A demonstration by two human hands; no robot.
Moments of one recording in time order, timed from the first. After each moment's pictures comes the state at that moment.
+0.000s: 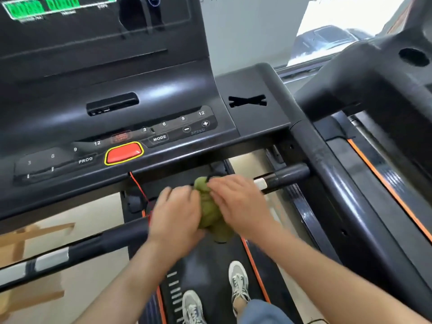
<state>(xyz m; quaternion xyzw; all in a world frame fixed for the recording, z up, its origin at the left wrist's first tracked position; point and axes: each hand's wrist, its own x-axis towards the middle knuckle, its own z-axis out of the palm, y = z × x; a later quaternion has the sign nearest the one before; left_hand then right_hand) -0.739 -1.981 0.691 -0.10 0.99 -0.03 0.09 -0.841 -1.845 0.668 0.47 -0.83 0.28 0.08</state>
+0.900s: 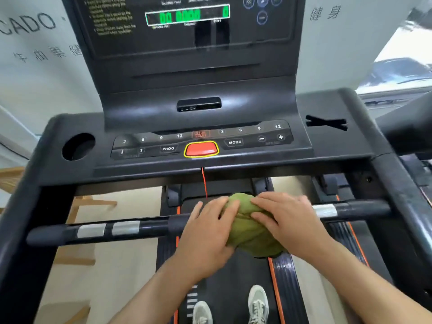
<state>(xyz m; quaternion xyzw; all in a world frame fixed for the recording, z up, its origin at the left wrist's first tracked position) -0.676 -2.008 0.680 -0.14 0.98 0.11 0.02 -0.832 -1.874 0.692 0.54 -0.83 0.13 -0.02</state>
